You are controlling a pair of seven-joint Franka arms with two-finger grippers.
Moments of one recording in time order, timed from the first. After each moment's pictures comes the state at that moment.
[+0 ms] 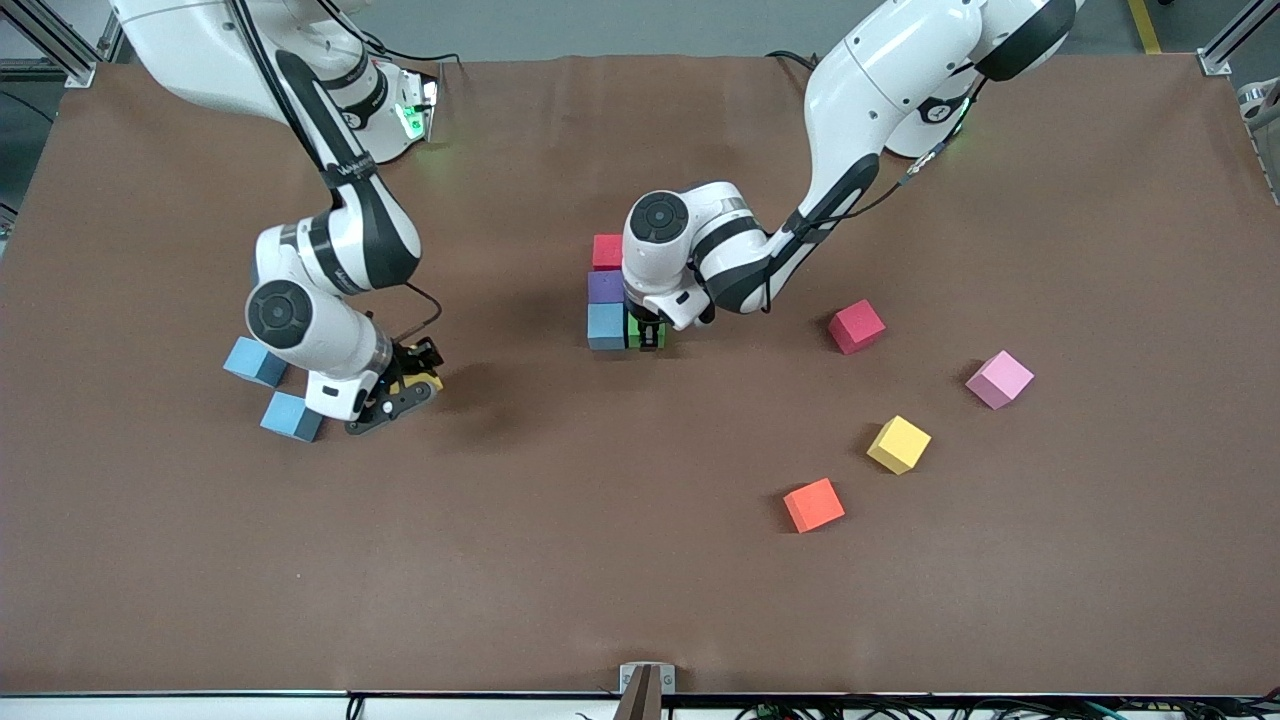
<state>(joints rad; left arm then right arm) -0.43 0.76 -0.51 -1.73 0.44 2.43 -2.71 0.24 0.40 0.05 -1.95 0.05 2.24 -0.16</state>
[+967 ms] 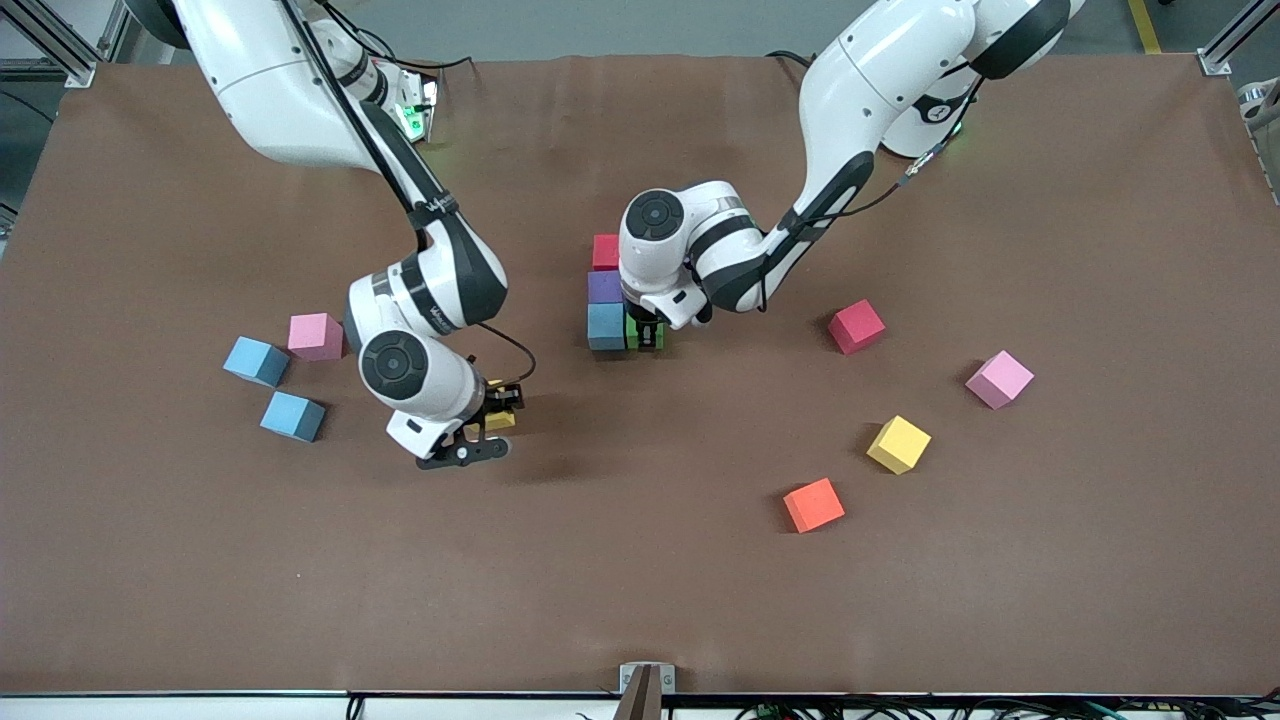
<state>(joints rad) -0.49 0.76 -0.45 -1.72 0.44 2.43 -2.72 0.39 0.64 0.06 -1.59 0.05 2.13 0.26</state>
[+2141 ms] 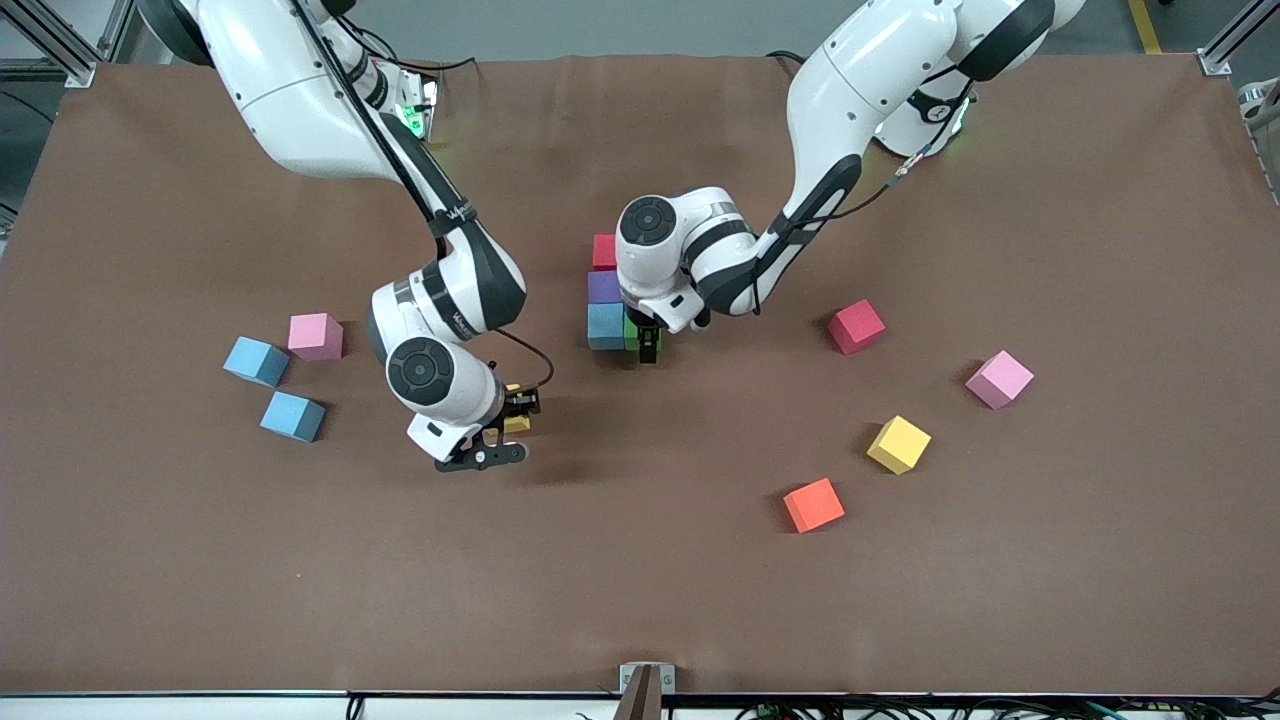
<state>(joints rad) -0.53 0.78 -0.41 -1.70 0.44 2.43 -2.72 0.42 0.68 0.06 -1.55 0.05 2.13 0.32</state>
